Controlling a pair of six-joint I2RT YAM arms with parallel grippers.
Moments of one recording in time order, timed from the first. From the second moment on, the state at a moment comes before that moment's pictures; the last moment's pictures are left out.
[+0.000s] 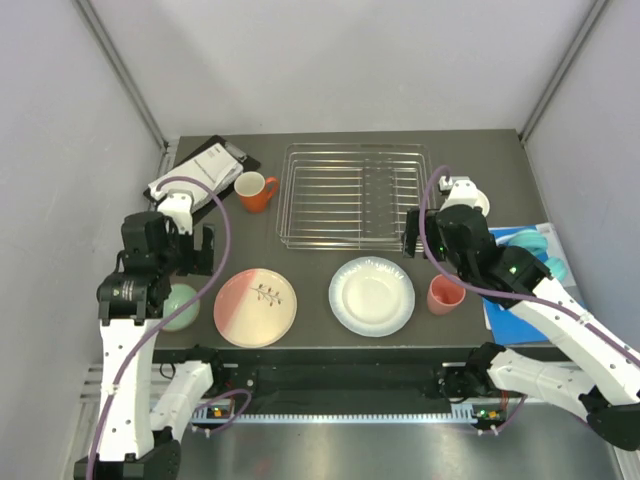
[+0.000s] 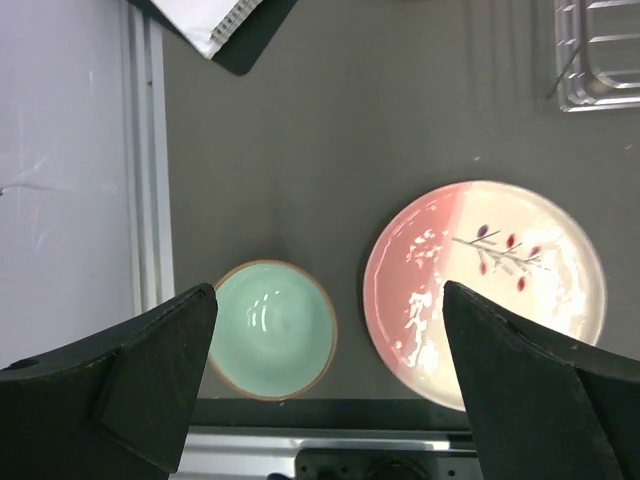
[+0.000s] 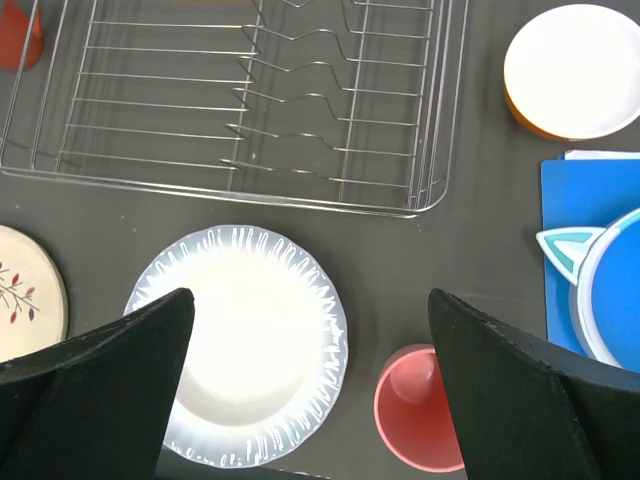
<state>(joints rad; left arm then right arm) 0.01 0.77 1.13 -1.00 -0.03 0.12 0.74 0.92 1.05 -0.72 0.46 0.45</state>
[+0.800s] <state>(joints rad) 0.01 0.61 0.76 -1.11 -0.20 0.49 0.74 0.90 0.94 -0.70 0.50 0.49</state>
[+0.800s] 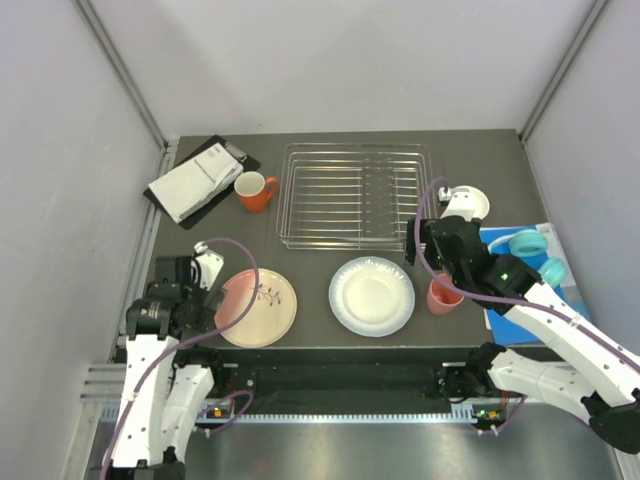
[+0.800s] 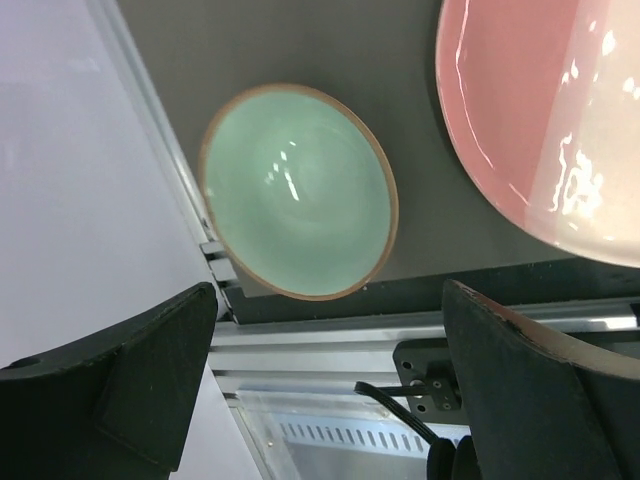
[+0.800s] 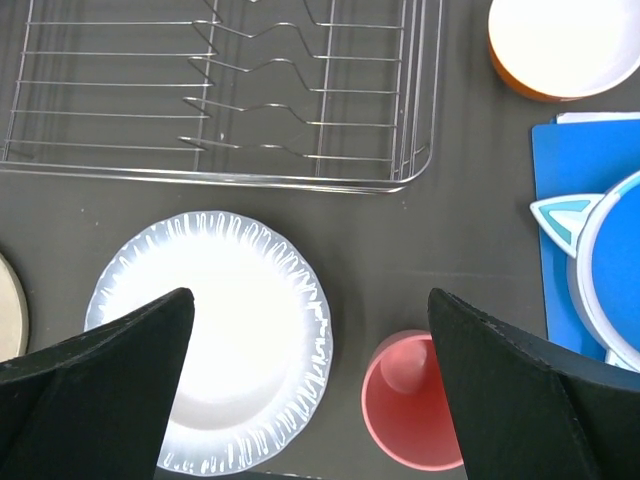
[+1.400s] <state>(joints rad) 0.01 0.92 0.59 -0.86 -0.24 0.53 0.74 0.91 0.91 -0.65 0.50 0.49</state>
